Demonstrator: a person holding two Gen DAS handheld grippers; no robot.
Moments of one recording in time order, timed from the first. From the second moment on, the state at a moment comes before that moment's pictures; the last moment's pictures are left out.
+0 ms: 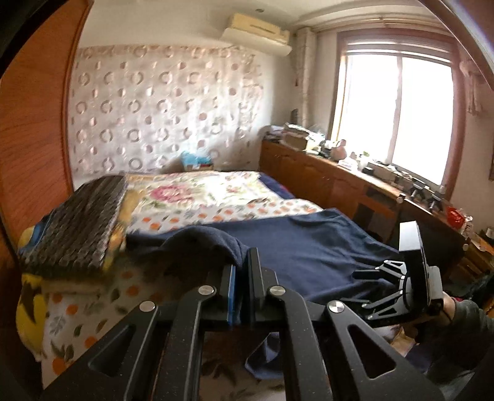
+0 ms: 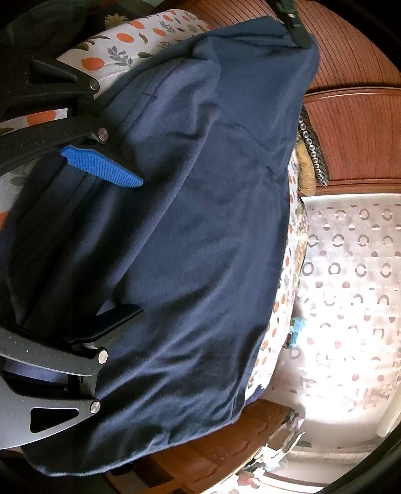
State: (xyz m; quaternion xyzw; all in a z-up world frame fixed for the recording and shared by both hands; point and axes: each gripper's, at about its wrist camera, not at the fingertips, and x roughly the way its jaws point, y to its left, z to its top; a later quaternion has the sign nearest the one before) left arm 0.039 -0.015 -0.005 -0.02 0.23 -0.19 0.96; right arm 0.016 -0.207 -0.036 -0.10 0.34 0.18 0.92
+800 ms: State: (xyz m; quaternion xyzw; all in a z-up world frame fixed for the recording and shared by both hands) left arm 0.072 -0.152 0.041 0.05 0.22 -0.30 0.93; right arm -0.047 -0.322 0.013 -0.02 0.27 0.09 0.96
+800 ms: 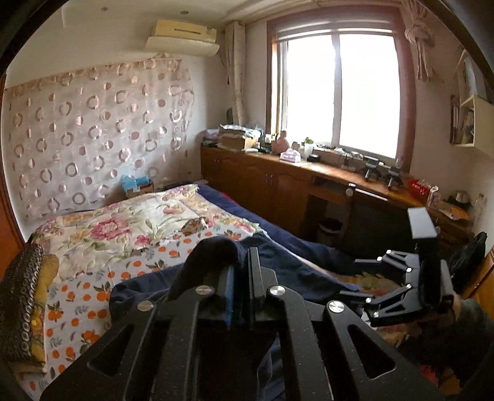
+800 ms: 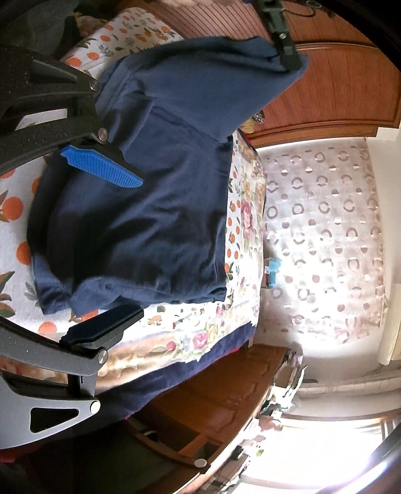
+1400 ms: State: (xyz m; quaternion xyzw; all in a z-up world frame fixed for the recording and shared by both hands) left arm 0.050 -0.106 -0.005 0.04 0.26 -0.25 0.93; right arm -0.026 -0.278 0.009 -0.04 0.29 0.15 0.95
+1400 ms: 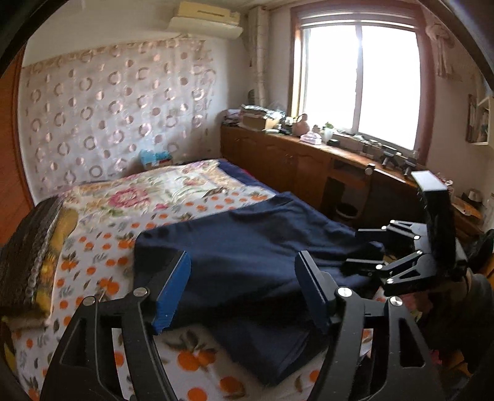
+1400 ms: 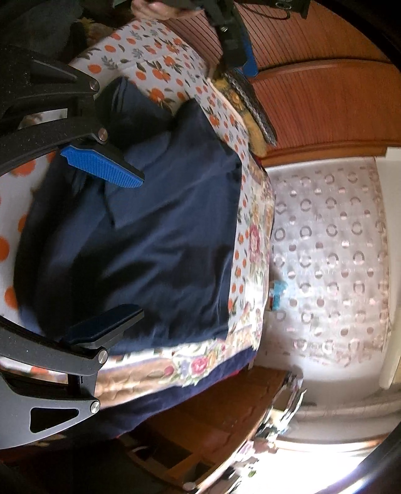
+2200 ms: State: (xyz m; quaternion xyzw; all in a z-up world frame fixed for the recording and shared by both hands) left arm 0.047 -0.060 -0.037 0.00 0.28 -0.21 0.93; right arm -0.006 -0.262 0.049 -0.07 0.26 0.24 0.93
